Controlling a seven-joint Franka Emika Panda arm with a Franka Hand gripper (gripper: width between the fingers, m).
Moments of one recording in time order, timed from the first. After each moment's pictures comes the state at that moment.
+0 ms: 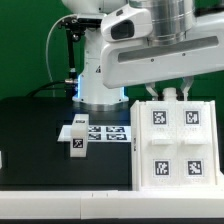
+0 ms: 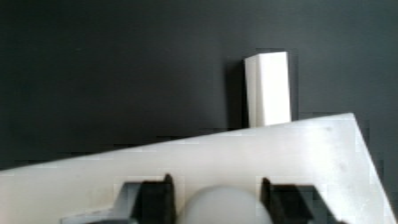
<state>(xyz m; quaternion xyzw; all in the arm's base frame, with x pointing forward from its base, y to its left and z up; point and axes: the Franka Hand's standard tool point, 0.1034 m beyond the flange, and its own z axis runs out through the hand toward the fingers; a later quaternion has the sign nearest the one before) 0.571 0.076 0.133 -0.99 0.03 0.12 0.10</state>
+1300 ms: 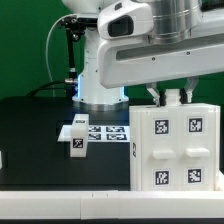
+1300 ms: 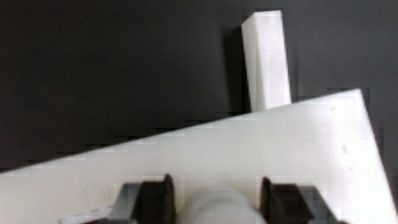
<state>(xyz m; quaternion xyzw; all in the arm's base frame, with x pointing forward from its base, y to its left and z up) 0.604 0.070 0.139 -0.98 0.05 0.14 0.10</state>
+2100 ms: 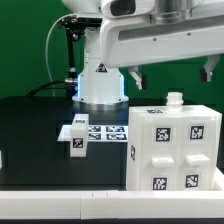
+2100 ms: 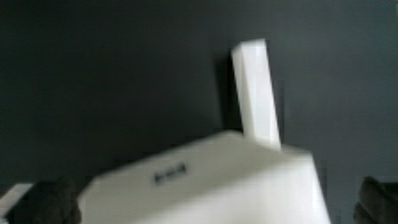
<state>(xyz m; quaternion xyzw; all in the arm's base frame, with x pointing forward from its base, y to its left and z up) 0.559 0.073 0.169 -0.98 0.07 0.15 0.09</state>
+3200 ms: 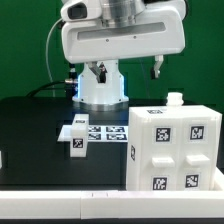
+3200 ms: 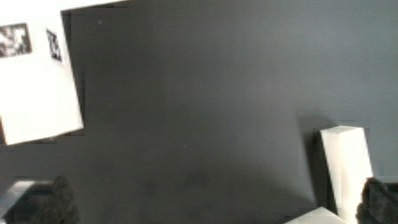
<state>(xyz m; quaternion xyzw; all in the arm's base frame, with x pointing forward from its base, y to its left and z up) 0.495 0.021 0.156 -0.98 0.10 0.14 0.08</state>
